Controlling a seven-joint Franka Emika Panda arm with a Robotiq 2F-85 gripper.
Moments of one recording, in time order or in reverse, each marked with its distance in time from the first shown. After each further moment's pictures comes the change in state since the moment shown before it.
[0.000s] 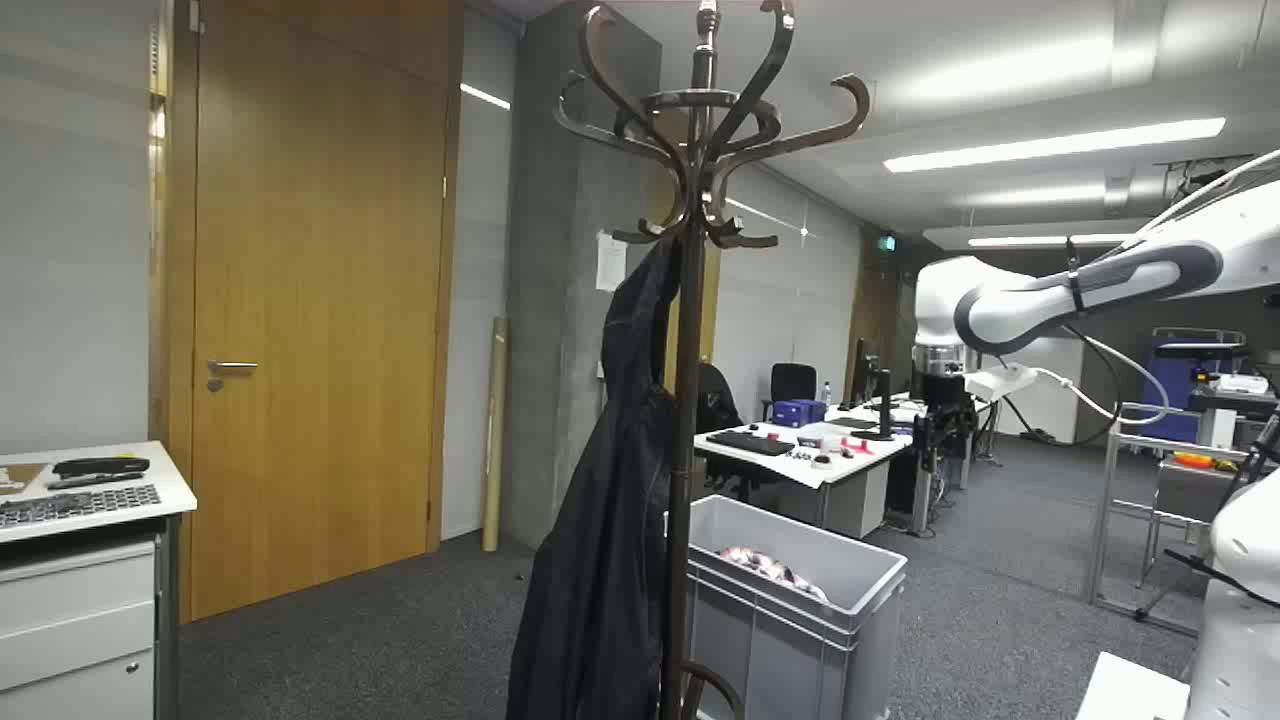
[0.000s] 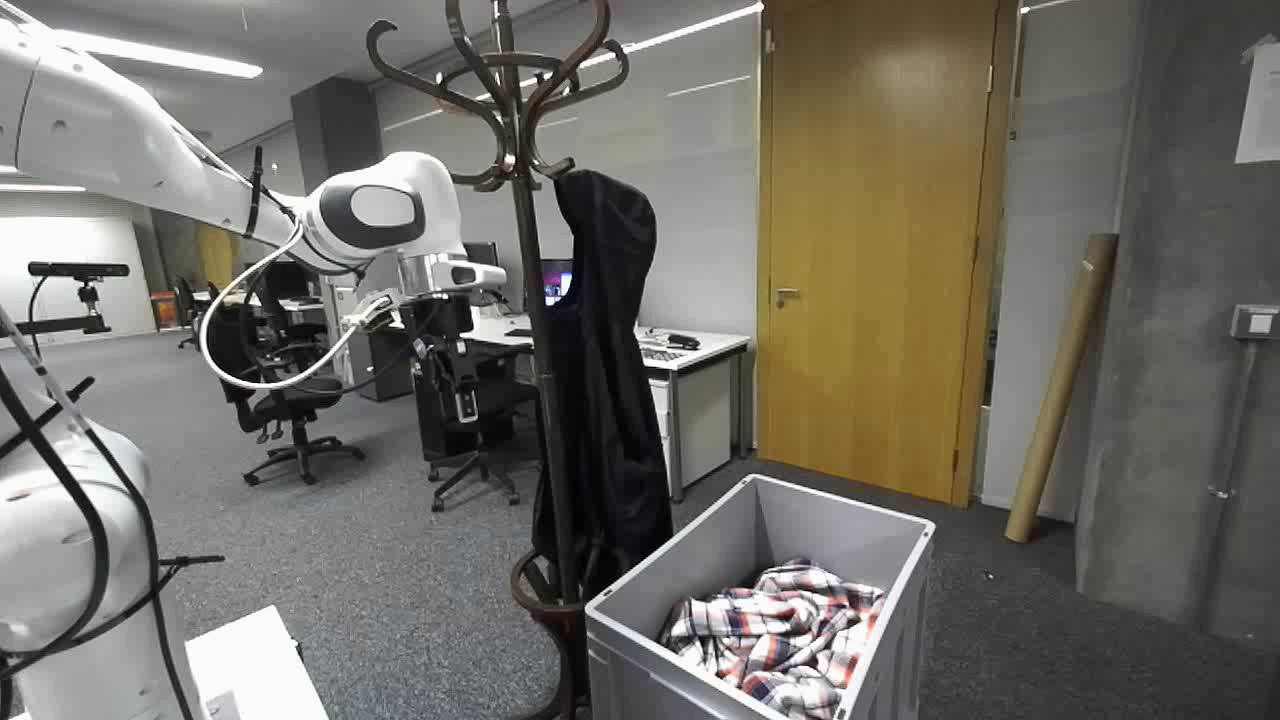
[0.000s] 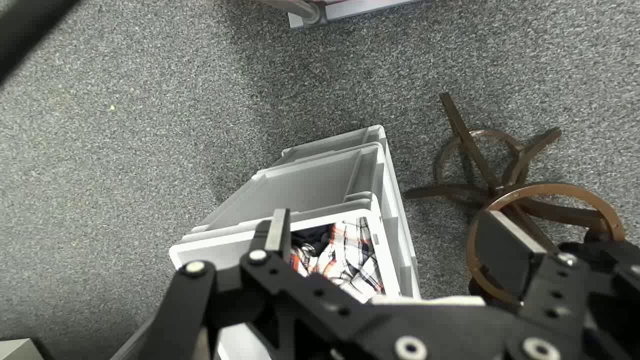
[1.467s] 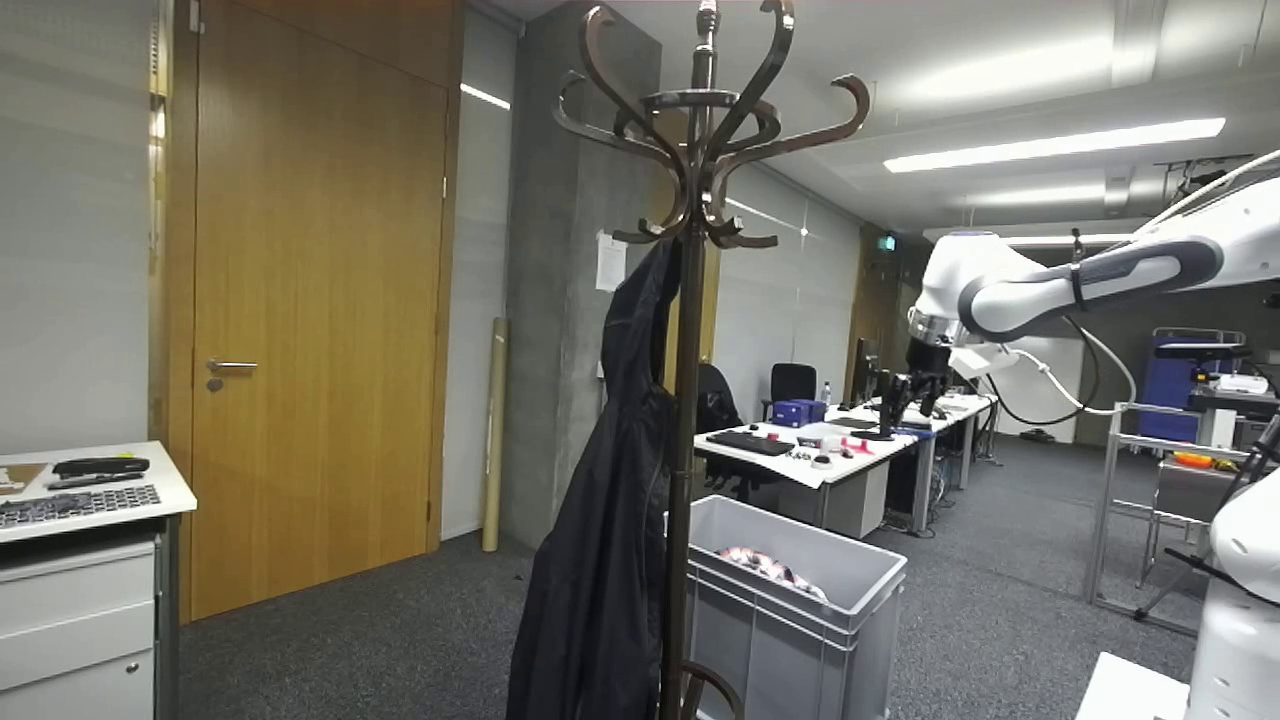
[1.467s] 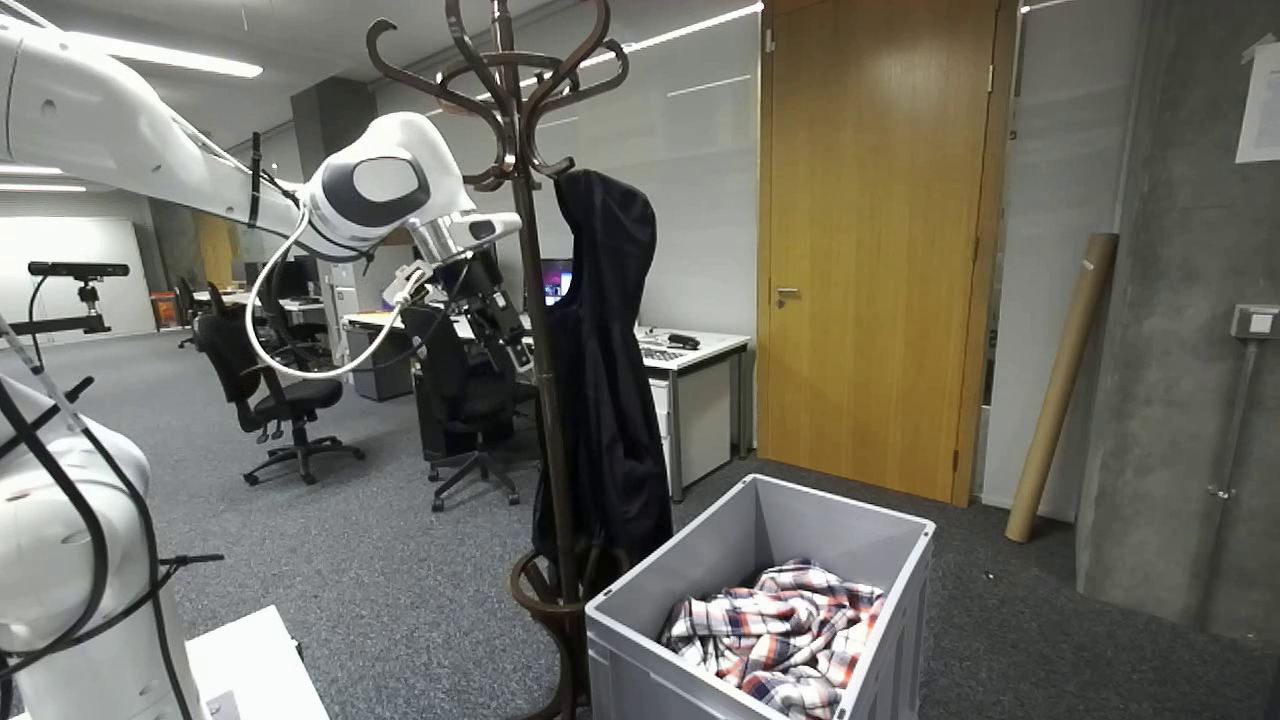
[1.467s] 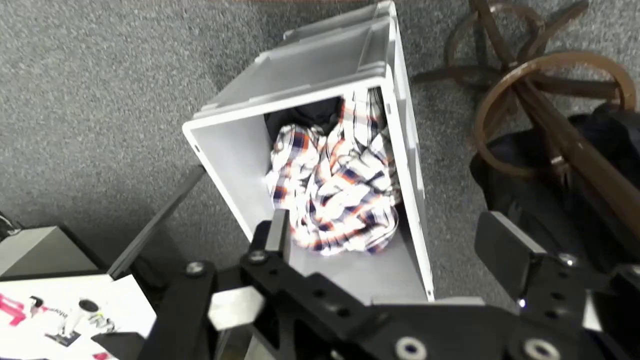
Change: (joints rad) arm -0.004 -0.004 -0.058 0.051 -0.093 0.245 -0.008
